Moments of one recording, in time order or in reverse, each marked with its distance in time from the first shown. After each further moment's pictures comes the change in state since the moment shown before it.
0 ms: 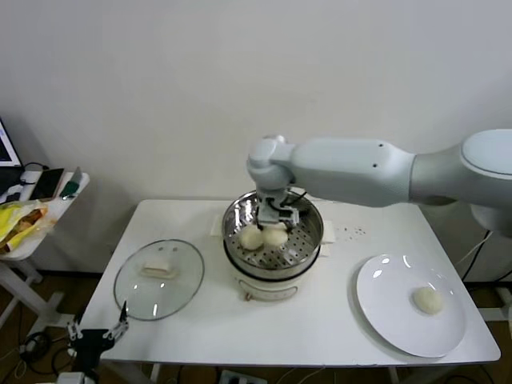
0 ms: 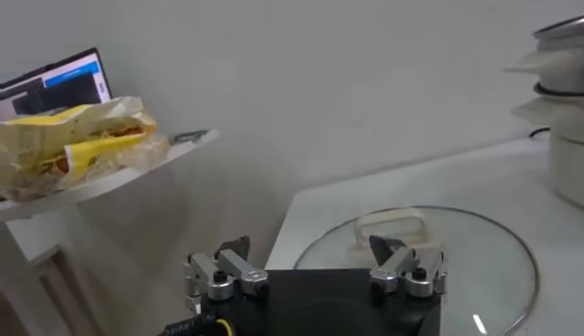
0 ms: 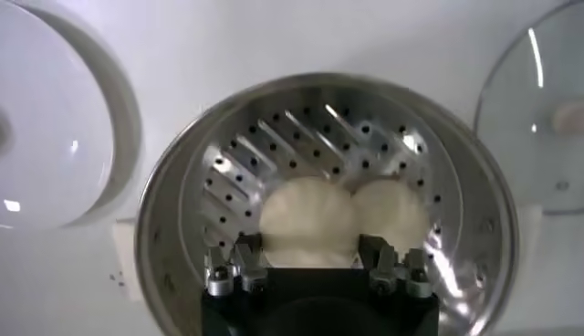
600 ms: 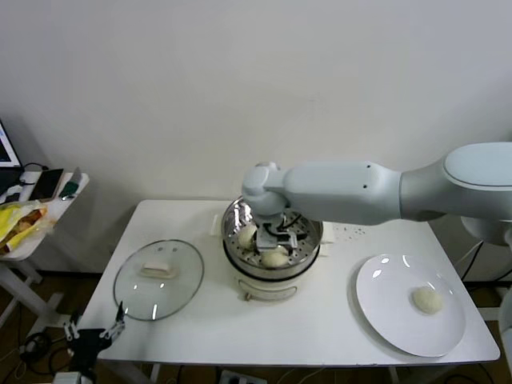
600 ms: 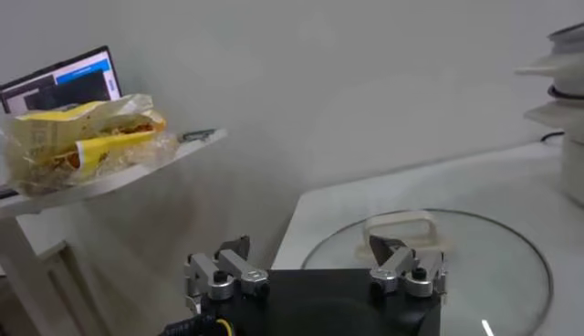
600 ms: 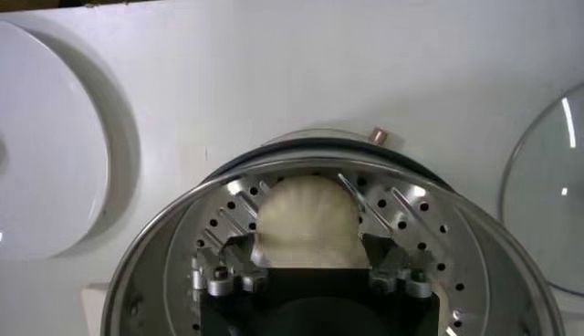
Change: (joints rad) left arm -0.006 -0.005 -0.003 0.005 -0.019 -0.007 -0.002; right arm -0.036 -0.003 -0.020 0.043 -0.029 -0.005 0.017
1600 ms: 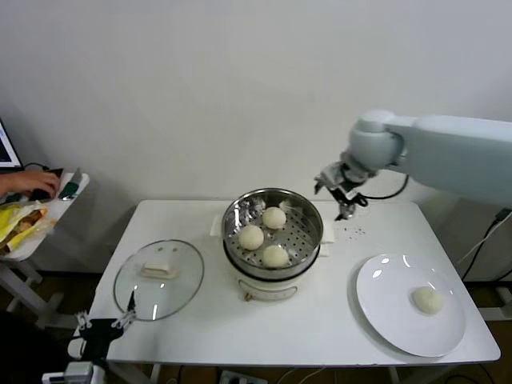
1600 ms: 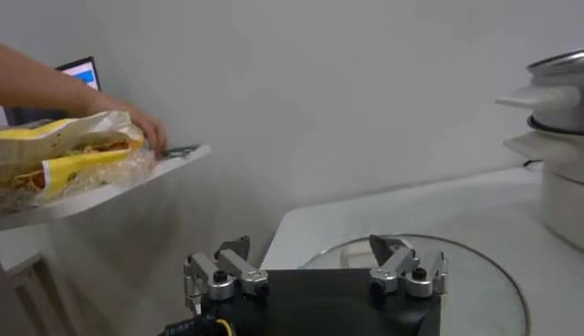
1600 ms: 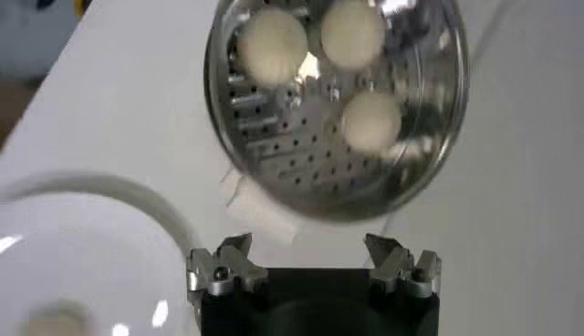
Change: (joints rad) left arm -0.043 -0.005 0.044 -0.022 0.013 0.017 -0.003; right arm 0.280 -0.564 -0.132 0.167 0.509 -0.642 0.217
